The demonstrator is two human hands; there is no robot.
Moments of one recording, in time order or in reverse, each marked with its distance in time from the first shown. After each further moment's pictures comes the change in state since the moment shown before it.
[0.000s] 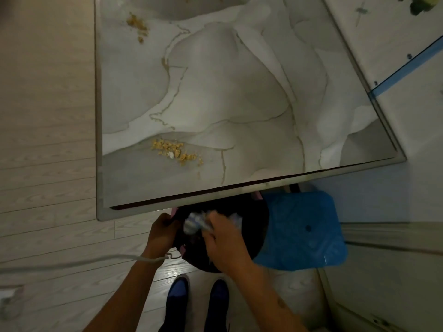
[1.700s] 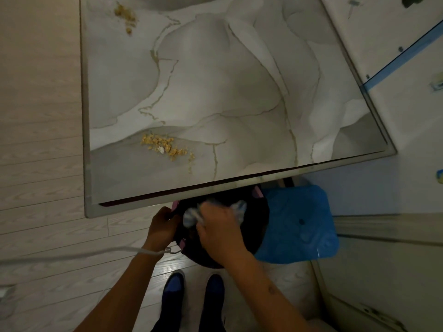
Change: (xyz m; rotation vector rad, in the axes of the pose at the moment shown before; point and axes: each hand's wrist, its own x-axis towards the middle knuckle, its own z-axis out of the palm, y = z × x) left_hand -0.005 0.006 0.017 0.102 -0.048 0.053; right_hand 0.011 0.007 -0.002 -0.386 0.019 -0.080
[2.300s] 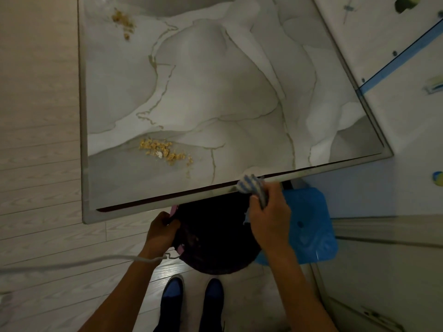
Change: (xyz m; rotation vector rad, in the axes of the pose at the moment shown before) left_hand -0.004 0.001 -0.003 0.026 -0.012 0.004; right_hand -0.003 0.044 -0.079 0.305 0.489 0.349
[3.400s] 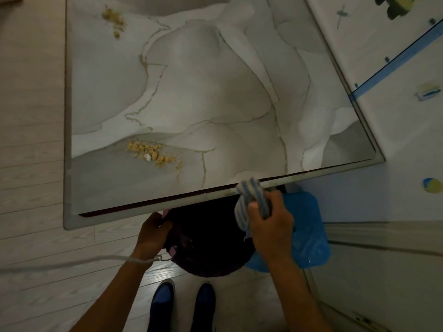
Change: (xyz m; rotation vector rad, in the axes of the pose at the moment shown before) left_hand 0.011 0.004 0.012 -0.004 0.006 0.027; right_hand 0.000 0.001 -0.023 0.157 -0.013 0.052
